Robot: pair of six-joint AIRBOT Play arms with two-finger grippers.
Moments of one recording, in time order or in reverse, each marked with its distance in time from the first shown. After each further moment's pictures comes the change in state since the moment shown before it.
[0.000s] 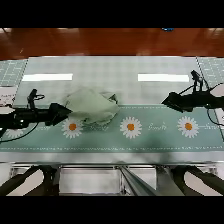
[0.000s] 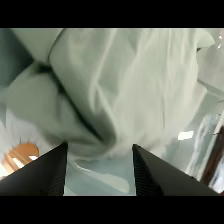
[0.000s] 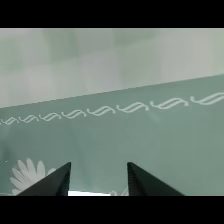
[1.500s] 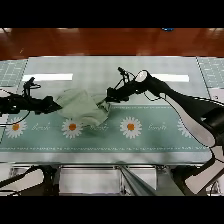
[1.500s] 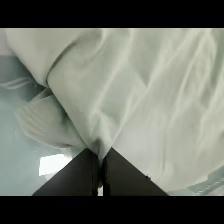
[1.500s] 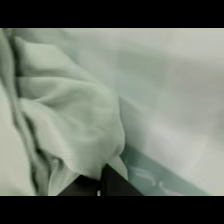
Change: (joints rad) left arm 0.074 -0.144 0.277 0.251 -0.084 0.051; right arm 0.577 -0.667 0.623 0.312 -0.020 -0.052
